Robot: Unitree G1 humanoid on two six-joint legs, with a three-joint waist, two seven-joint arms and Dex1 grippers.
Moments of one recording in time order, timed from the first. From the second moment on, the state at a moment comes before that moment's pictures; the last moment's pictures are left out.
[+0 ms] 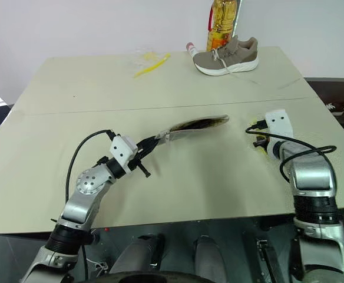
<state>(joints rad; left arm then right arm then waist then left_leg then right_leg) -0.19 0.27 -0.15 -0.09 -0.10 -0.07 -0.56 -0.40 -0.76 -0.09 -0.10 0.08 0.80 0.48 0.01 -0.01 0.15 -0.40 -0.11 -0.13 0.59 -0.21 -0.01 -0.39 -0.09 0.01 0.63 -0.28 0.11</state>
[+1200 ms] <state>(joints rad) -0.17 0.37 -0.15 -0.14 -0.13 -0.06 -0.69 -0.54 -0.96 0.24 -0.18 -0.21 0.01 0.91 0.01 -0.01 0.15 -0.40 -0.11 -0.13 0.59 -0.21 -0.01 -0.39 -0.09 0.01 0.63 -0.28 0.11</state>
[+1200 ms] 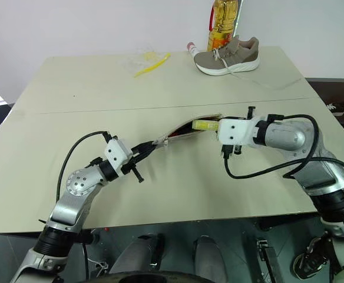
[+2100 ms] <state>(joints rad) -0.34 0.11 -0.12 -0.04 -0.29 0.10 -0.58 -0.47 -0.72 -0.20 -0.39 0.46 0.78 0.92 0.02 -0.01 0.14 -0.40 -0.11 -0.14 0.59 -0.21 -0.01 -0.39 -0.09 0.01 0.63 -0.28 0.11</state>
